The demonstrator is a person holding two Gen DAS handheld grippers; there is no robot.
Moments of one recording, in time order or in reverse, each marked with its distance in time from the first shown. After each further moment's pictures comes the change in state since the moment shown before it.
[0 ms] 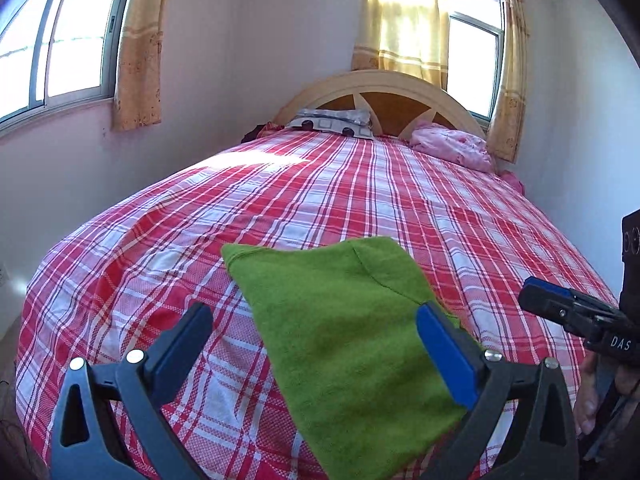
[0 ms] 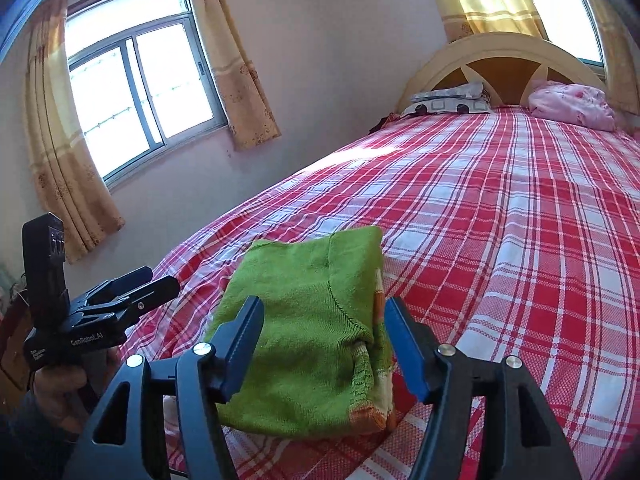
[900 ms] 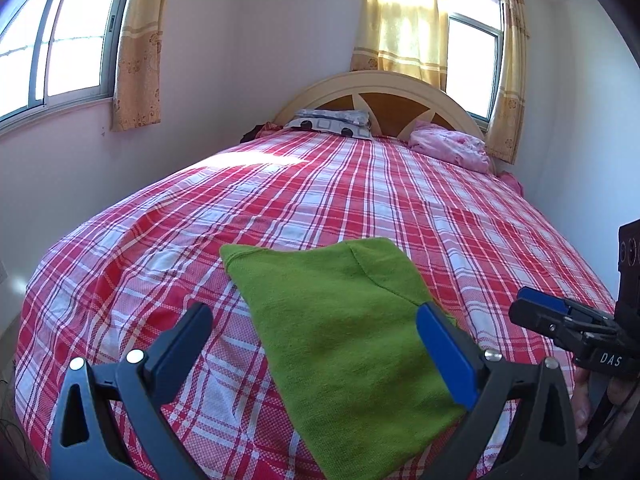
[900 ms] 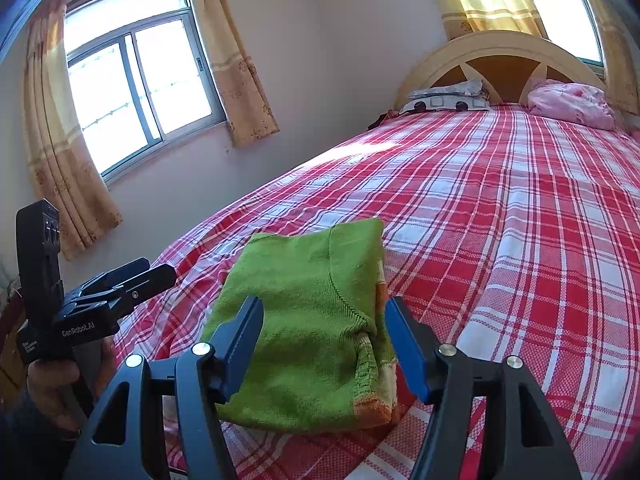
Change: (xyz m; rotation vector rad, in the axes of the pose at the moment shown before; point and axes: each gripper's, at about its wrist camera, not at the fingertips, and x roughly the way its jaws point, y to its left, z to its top) left arm -0.001 -0.004 -0.003 0.001 -0.005 -0.002; right arm 0.005 0.002 -0.007 -0.002 0.010 -0.009
